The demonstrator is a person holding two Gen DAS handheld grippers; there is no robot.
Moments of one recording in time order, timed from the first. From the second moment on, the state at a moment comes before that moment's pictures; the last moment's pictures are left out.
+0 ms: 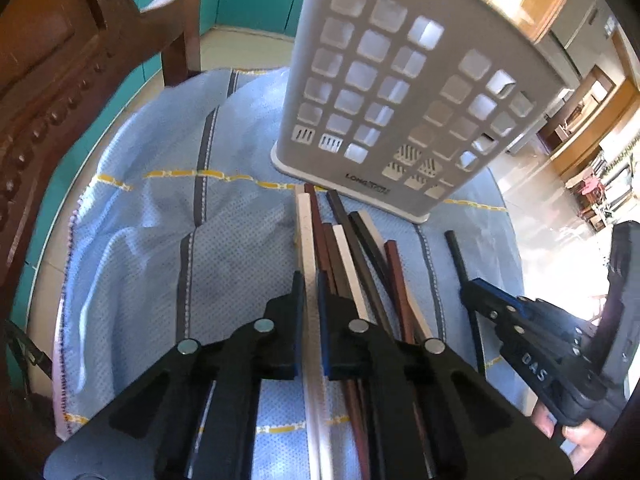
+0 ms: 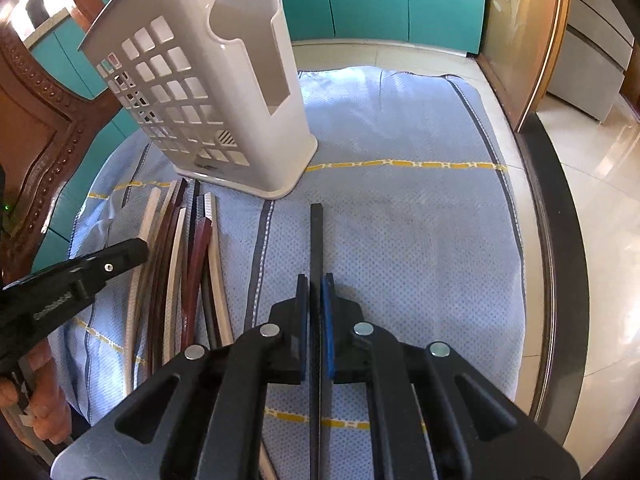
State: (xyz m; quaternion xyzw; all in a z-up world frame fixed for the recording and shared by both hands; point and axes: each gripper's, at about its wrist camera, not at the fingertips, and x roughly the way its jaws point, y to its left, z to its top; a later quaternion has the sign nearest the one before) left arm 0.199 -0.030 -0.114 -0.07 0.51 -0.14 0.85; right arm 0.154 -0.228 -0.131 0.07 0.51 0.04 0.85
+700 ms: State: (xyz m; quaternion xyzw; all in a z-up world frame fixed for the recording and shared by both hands) left arm 0.194 -0.011 -0.120 -0.01 0.53 -0.07 0.85; right arm 0.152 -0.205 -0.132 -0.03 0.49 0.00 0.87
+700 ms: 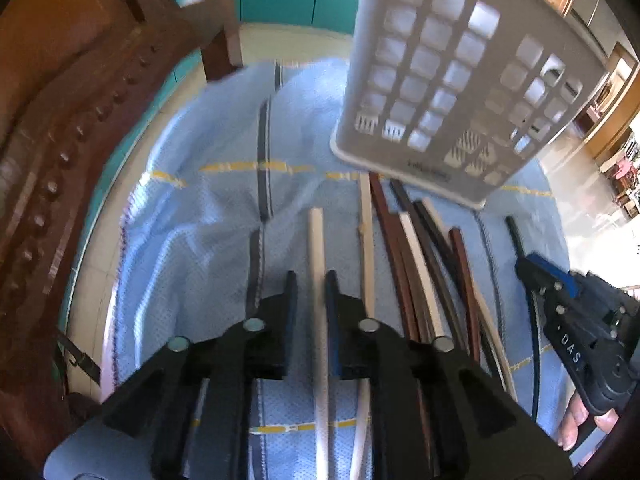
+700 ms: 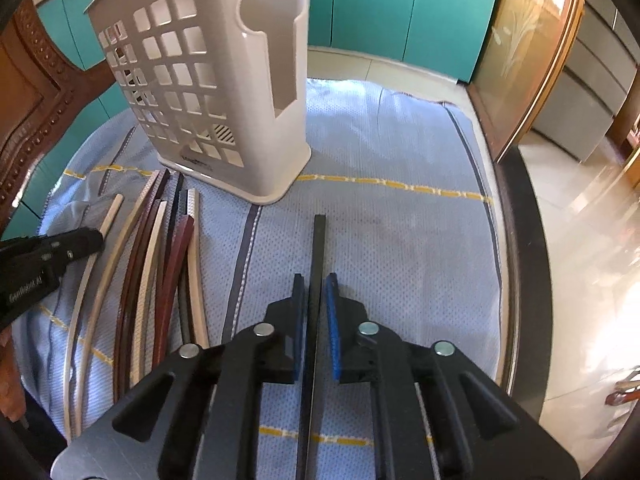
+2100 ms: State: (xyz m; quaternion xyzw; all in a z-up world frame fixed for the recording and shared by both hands) left arm 0.091 -0.027 0.065 0.03 0.30 -0.14 0.94; right arm 0.067 -0.284 0.058 0.11 0.27 0.10 0.95
